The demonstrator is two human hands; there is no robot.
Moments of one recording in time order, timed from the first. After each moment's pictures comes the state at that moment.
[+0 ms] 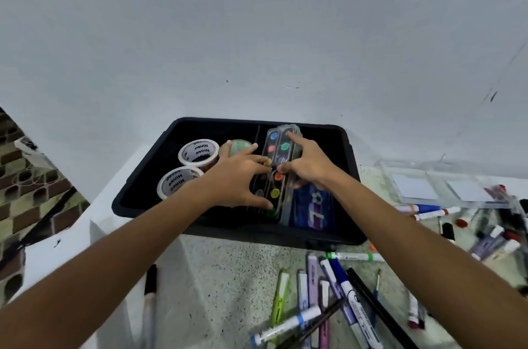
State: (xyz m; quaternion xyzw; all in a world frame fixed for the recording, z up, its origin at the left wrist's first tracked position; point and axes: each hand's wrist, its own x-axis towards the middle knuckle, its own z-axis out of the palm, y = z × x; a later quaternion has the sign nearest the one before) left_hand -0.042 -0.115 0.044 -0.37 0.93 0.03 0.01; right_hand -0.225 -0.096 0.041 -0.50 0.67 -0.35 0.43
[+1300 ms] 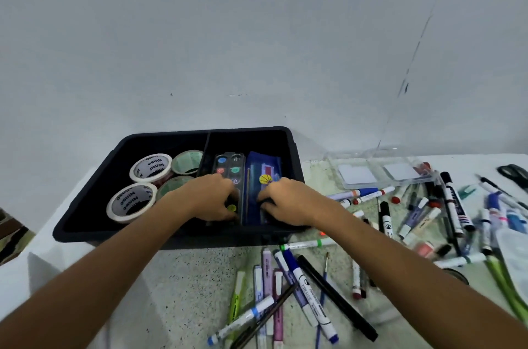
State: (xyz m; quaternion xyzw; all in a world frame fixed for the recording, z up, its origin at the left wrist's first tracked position) left_hand -0.090 -0.100 0.041 -0.33 0.94 0.03 0.13; right_hand -0.270 -0.010 0.031 -0.79 0.61 -0.05 0.10
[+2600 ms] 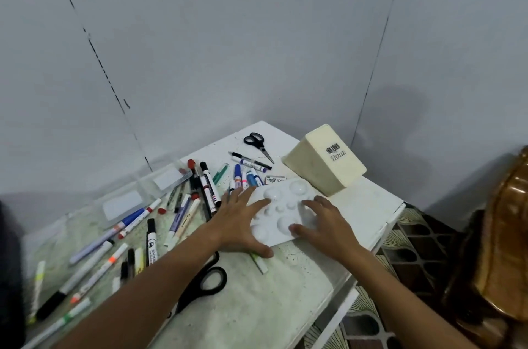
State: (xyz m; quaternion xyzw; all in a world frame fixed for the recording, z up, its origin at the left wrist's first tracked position) left_hand -0.482 0.138 -0.037 -0.01 0.99 0.10 0.07; right_hand -0.564 0.360 -0.042 -0.27 0.92 -0.27 0.06
